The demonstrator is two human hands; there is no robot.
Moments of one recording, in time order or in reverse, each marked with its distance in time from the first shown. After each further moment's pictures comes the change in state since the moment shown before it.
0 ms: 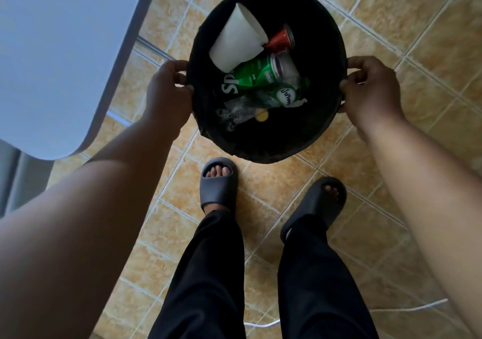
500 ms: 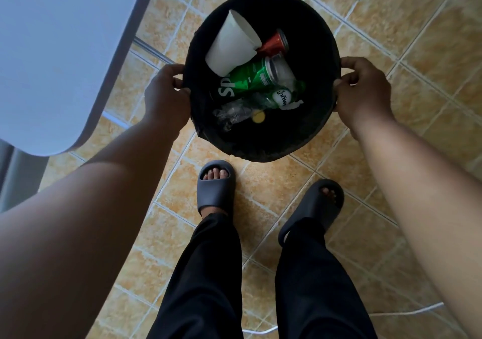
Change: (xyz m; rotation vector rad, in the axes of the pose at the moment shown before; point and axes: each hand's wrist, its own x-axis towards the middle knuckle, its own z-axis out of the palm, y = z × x) left_hand 0.009 -0.016 0.004 0.063 0.050 0.021; right_hand 0.003 0.002 0.011 -0.036 -0.013 -0.019
